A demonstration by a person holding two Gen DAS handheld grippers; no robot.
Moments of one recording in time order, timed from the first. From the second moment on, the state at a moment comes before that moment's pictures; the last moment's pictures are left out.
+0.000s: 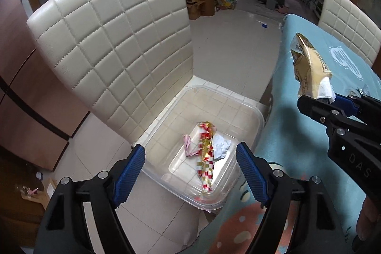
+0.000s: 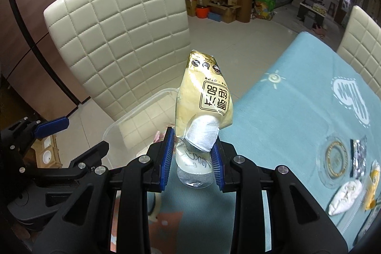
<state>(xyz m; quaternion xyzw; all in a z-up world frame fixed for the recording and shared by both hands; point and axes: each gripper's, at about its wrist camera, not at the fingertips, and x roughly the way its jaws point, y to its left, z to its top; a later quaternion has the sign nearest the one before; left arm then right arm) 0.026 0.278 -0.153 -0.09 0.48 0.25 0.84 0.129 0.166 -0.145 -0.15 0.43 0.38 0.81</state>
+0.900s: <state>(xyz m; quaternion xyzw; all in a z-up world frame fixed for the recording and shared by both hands) -0.004 0.290 -0.144 -0.13 0.47 0.28 0.83 0.109 0.163 -0.123 -0.14 0.40 0.39 0.82</state>
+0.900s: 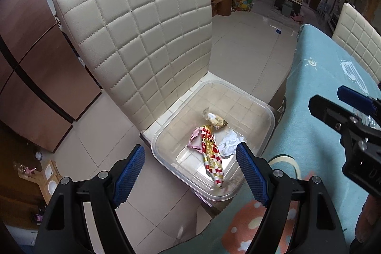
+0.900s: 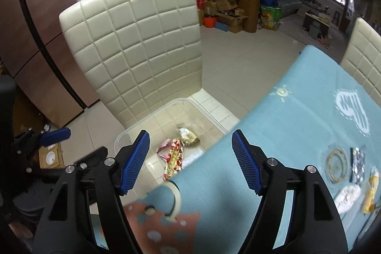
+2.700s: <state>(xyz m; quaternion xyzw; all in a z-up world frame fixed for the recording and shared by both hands) 0.151 -0.072 -0.166 0.07 0.53 -0.09 0.84 0.121 -0.299 -0.181 0.06 0.50 -0.07 0.86</state>
